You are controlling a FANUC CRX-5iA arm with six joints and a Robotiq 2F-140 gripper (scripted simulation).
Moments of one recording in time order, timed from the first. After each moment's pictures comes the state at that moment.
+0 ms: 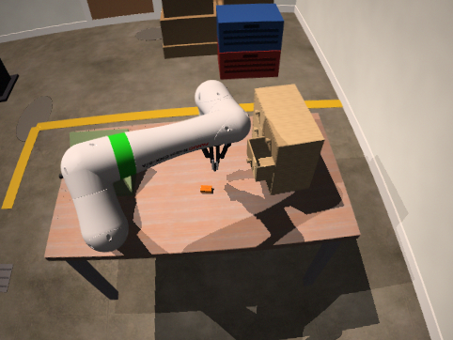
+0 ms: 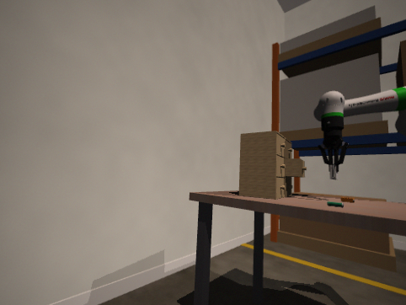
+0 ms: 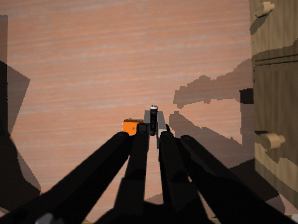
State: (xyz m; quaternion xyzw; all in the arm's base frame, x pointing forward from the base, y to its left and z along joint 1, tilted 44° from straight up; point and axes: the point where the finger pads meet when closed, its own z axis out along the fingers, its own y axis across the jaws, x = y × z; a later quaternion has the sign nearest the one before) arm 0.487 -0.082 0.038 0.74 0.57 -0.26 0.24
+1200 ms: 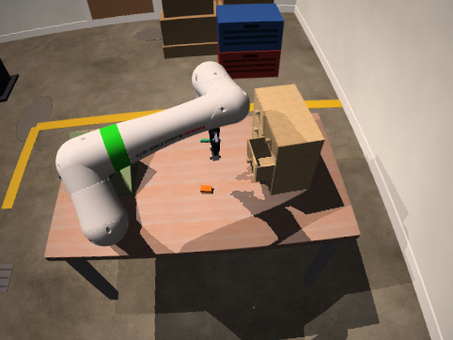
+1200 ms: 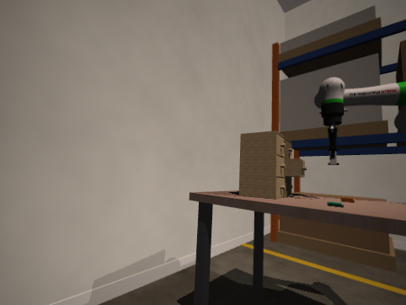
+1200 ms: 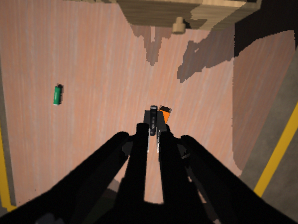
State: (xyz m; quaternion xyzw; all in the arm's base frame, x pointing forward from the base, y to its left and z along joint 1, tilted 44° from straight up) arm 0.496 -0.041 0.092 0.93 0.01 -0.06 0.37
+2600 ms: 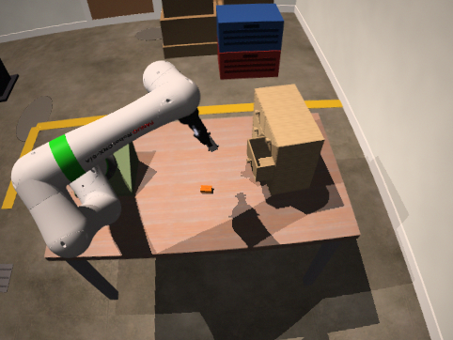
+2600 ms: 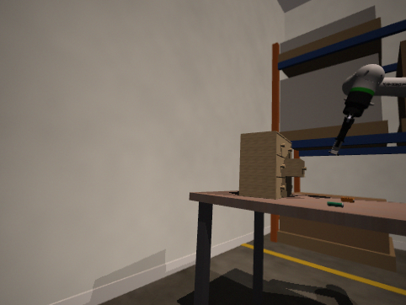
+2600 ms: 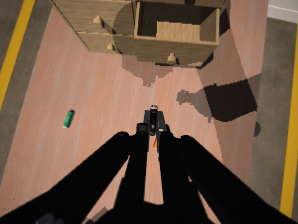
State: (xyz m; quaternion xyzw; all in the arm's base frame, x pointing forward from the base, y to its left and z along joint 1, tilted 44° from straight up) arm 0.487 -0.003 0.124 0.92 0.09 0.12 0.36
